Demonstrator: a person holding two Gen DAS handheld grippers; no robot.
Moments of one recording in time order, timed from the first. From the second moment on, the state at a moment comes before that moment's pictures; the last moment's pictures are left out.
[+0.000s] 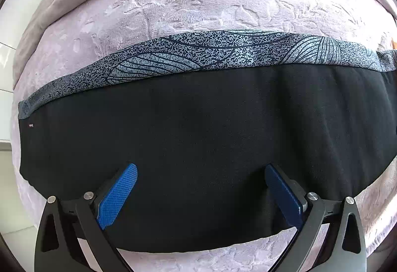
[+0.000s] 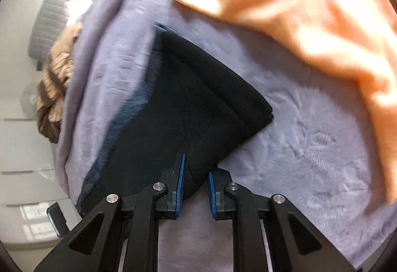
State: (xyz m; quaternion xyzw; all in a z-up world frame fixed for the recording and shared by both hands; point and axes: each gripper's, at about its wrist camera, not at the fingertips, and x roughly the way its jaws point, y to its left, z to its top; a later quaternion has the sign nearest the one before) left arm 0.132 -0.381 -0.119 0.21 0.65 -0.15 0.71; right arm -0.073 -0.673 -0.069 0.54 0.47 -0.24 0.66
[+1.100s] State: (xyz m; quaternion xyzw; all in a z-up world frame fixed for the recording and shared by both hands) left arm 0.136 -0.386 -0.133 0.21 0.65 -0.15 0.71; right arm -0.085 -0.673 -0.075 0.58 0.40 -0.18 0.69
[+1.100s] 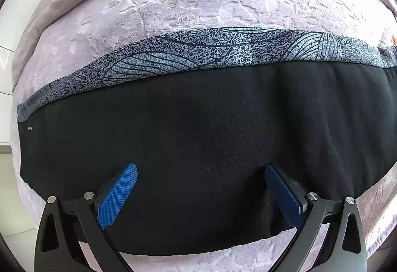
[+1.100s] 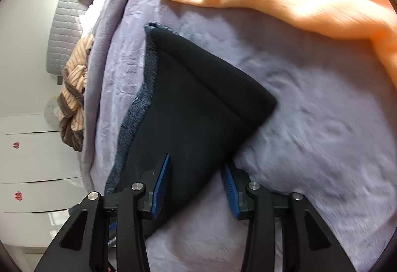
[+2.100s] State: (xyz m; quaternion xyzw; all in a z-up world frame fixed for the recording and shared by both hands) left arm 0.126 -0.392 -0.124 0.20 0.65 -0.16 0.71; right arm -0.060 -0.690 -0.104 0.65 0.33 -0.13 0.67
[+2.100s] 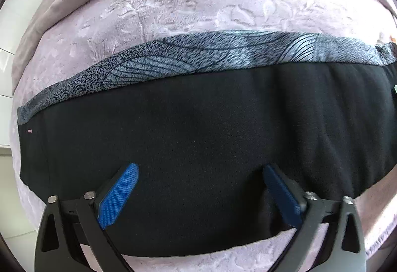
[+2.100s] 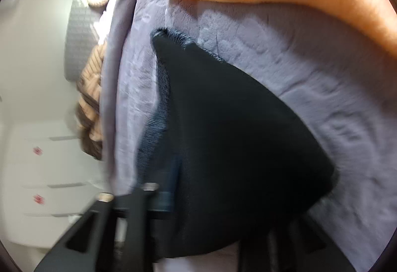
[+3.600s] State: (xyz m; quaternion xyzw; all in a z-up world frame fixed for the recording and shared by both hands) left arm 0.097 -0.440 -0.089 0.16 0.62 -0.29 0.71; right arm 0.003 -0.642 -0.003 0.53 0.37 -0.09 0.76
